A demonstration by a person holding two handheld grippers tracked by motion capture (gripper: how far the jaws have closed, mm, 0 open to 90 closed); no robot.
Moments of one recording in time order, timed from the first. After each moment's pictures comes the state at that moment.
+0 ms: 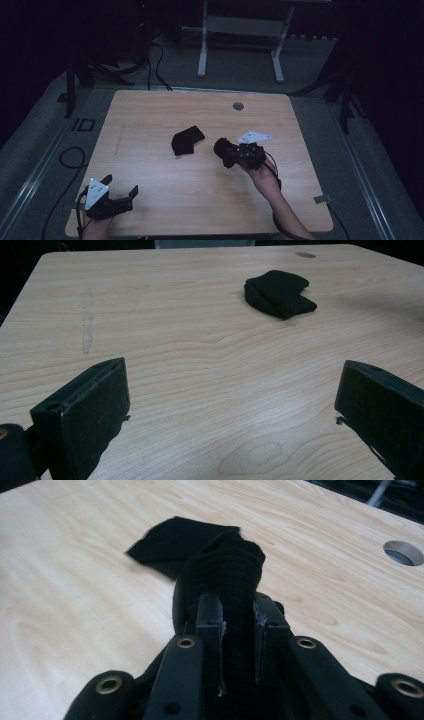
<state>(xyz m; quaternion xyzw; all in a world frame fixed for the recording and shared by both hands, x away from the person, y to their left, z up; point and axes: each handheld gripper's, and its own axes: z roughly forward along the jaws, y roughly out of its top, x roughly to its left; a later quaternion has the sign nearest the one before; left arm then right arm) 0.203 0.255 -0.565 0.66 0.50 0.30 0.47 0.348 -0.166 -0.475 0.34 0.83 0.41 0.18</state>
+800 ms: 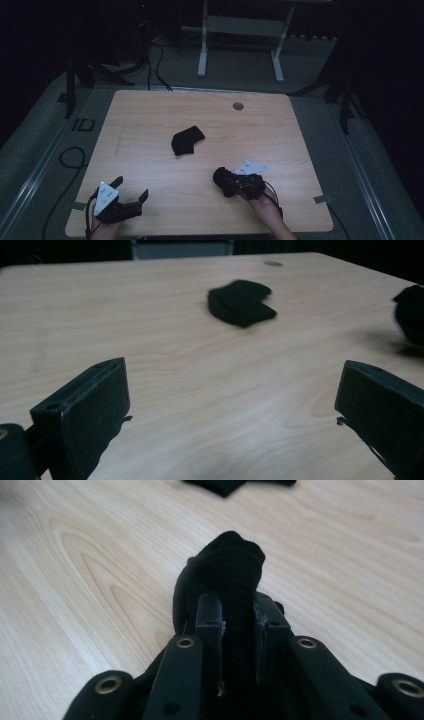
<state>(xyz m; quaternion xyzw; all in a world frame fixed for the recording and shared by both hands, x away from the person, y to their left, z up) 0.195 0.224 -0.563 0.68 0.46 0.28 0.50 0.289 -0.172 -0.532 0.33 0.85 0.38 0.15</state>
